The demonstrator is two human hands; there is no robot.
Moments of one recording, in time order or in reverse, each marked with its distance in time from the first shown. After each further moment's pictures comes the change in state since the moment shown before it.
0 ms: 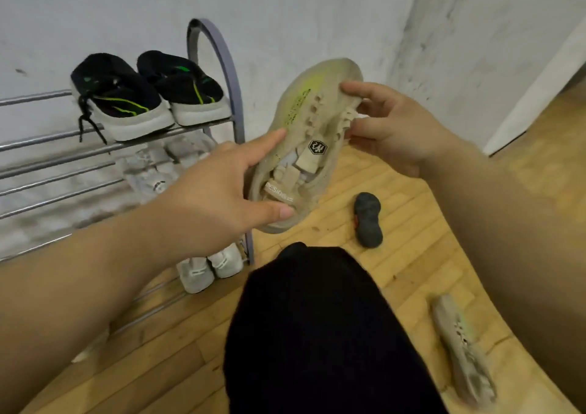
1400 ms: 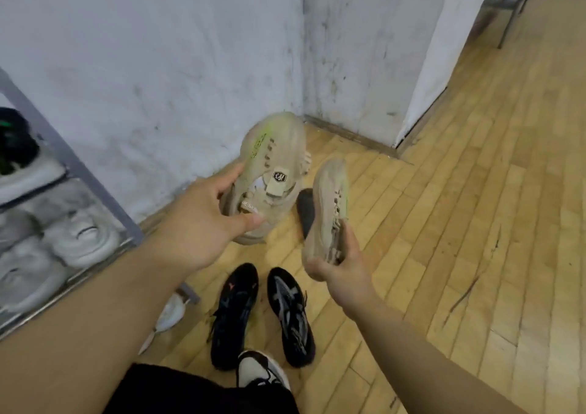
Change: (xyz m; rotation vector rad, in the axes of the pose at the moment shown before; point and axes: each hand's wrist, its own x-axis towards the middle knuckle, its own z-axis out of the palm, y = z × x) left_hand 0.114 0.057 0.112 -0.074 -0.050 -0.042; right_hand -0.110 0.225 -0.056 -0.015 0.501 0.282
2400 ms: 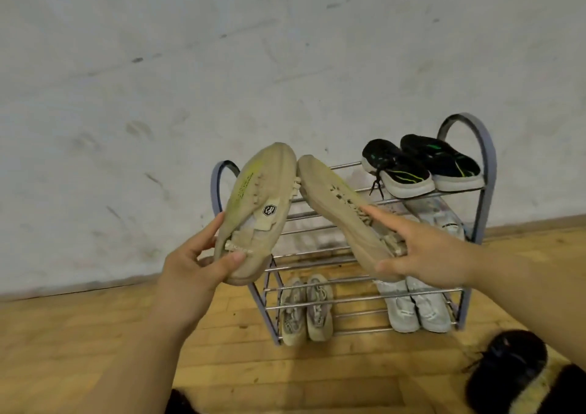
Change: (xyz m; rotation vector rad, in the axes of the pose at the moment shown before) left_hand -0.437 -0.114 -0.258 -0.282 1.050 -0.298; right_hand -0.164 -0.243 0.293 -0.565 -1.220 -0.766
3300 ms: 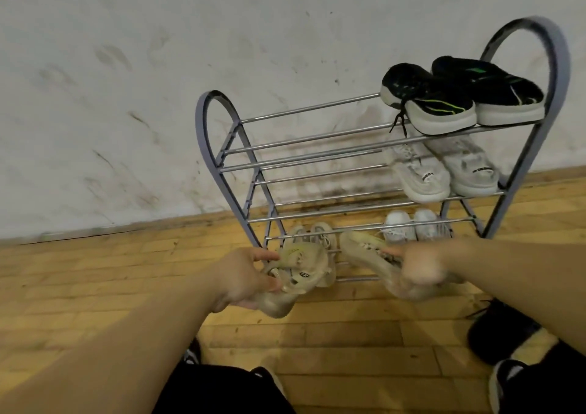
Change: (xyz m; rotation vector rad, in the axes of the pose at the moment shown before) left_hand 0.030 -0.120 0.039 0.385 -0.487 -0.758; right_hand 0.061 0.111 0.102 -0.264 -0.598 0.597
